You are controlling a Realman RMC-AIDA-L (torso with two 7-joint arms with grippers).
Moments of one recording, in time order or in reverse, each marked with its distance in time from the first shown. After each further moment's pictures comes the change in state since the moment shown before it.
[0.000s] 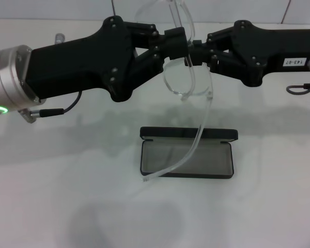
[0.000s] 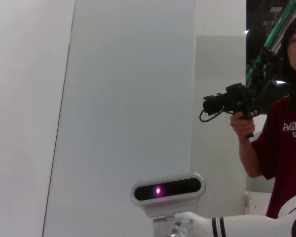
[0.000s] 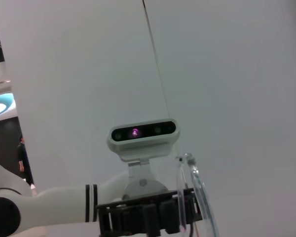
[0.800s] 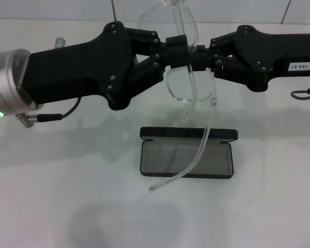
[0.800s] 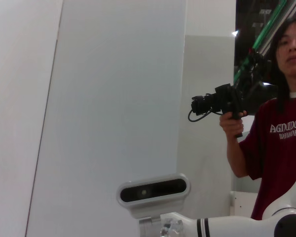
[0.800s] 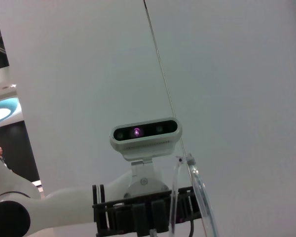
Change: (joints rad) left arm 0.009 0.001 0.009 0.023 0.000 0.028 -0.032; right arm -0.012 0.000 0.001 -0.007 0.002 -0.029 0.025
